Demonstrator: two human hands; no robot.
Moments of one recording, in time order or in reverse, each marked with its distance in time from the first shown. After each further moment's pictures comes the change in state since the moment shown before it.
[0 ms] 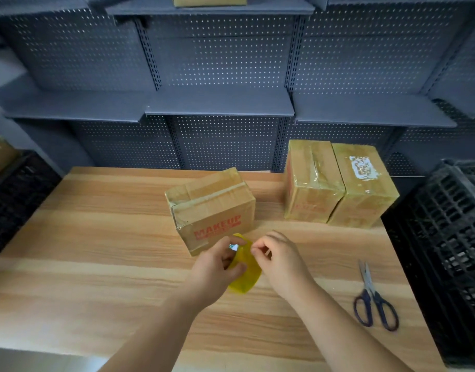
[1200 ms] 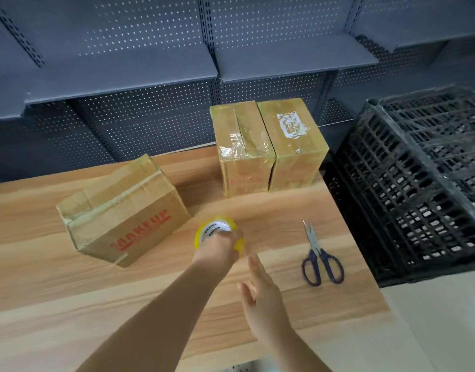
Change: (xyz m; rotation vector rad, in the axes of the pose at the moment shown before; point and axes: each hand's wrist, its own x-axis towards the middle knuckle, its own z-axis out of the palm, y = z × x) left_hand 0.109 -0.008 0.138 0.902 -0.370 0.007; right_hand -0.110 0.105 0.026 0.182 0.041 0.534
